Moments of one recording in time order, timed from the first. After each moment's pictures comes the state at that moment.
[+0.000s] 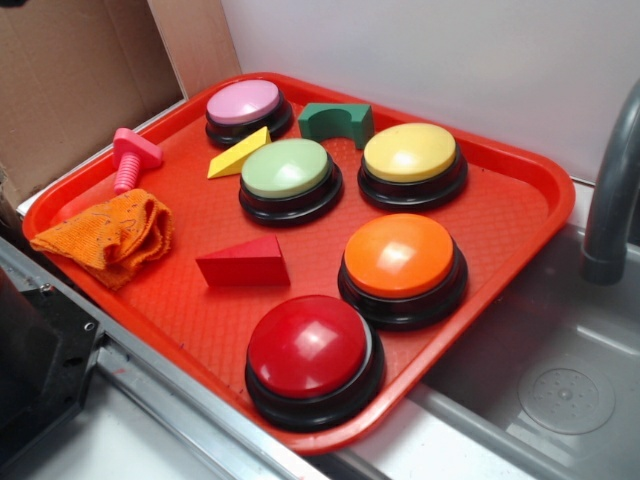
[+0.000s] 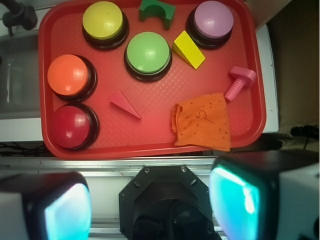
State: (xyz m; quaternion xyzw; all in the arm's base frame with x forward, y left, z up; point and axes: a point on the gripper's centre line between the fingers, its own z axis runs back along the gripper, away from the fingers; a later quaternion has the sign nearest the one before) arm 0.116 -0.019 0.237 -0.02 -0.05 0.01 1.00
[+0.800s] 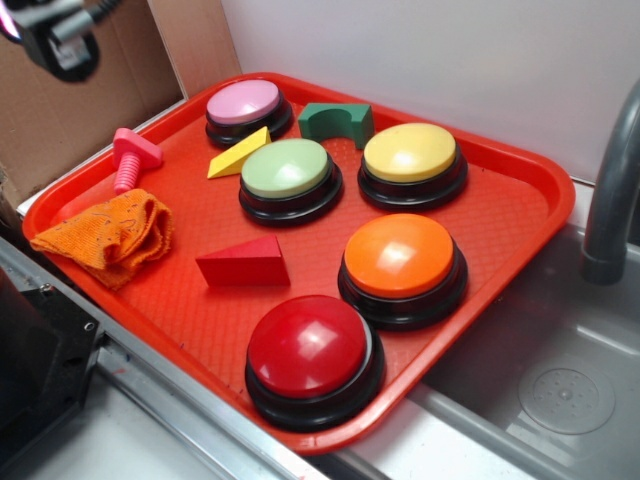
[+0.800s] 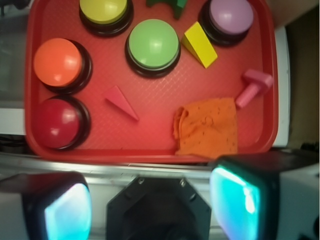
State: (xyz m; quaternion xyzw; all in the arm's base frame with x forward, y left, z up) arm 0.138 -0.030 0.190 0.00 -0.02 -0.06 1.00
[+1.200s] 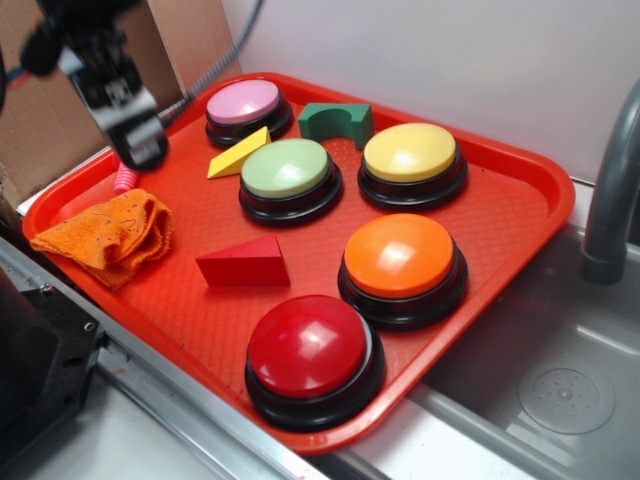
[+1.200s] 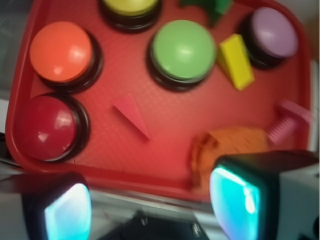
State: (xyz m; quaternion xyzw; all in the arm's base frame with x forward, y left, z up) arm 0.152 -0.046 0.138 0.00 -0.06 -0.14 0.99
